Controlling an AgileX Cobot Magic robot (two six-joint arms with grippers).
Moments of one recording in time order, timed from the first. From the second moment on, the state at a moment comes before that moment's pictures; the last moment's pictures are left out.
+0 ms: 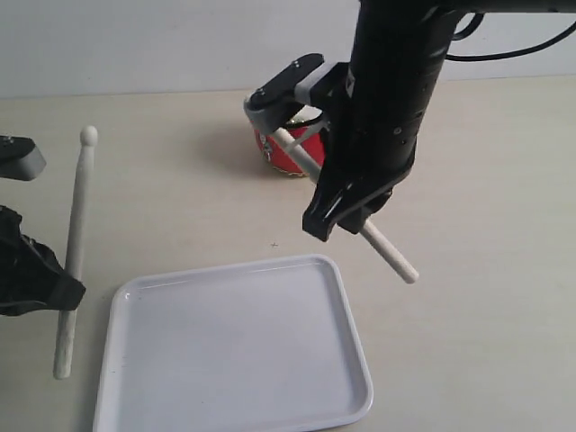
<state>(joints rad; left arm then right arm) -0.32 1.24 -0.62 -0.39 0.70 0.38 0.72 1.76 -1.37 -0.02 1.17 -0.25</state>
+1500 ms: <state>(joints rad) -0.16 0.98 -0.55 -0.36 0.47 0.23 1.09 2.01 -1.37 -0.31 1.05 -0.37</state>
